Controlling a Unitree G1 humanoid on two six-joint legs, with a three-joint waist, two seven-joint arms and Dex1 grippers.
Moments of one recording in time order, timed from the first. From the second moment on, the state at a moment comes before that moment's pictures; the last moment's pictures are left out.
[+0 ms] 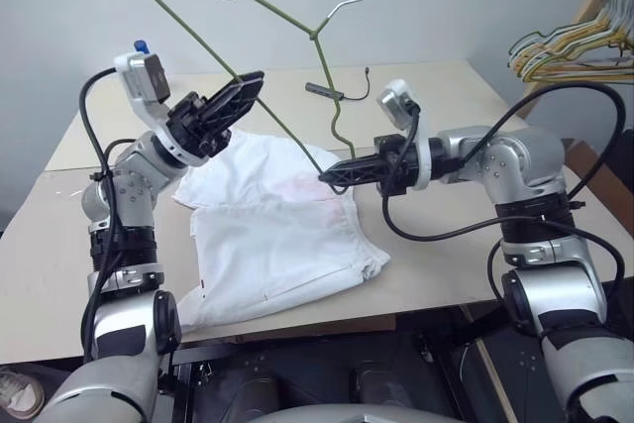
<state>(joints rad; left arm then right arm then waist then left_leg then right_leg) -0.74 0.43 0.31 0.29 -0.90 0.68 -1.20 -0.93 -0.49 0.14 0.18 0.69 1.13 1.21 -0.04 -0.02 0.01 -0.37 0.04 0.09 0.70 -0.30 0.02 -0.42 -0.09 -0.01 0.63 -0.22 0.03</state>
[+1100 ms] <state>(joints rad) -0.29 0.80 -0.04 -0.05 -0.31 0.30 -1.21 -0.58 -1.05 0.35 0.48 0.56 1.21 1.50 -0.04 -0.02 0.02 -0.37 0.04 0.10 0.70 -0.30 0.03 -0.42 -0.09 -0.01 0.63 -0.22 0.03</state>
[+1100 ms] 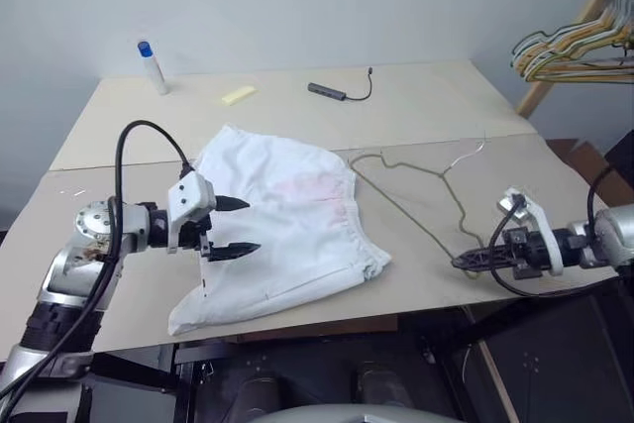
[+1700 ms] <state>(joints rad) -0.30 0.80 -0.04 -0.05 -0.34 0.32 -1.21 -0.62 -0.91 0.36 0.67 0.43 1.12 1.53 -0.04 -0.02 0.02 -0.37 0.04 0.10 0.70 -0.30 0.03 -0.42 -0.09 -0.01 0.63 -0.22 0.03</state>
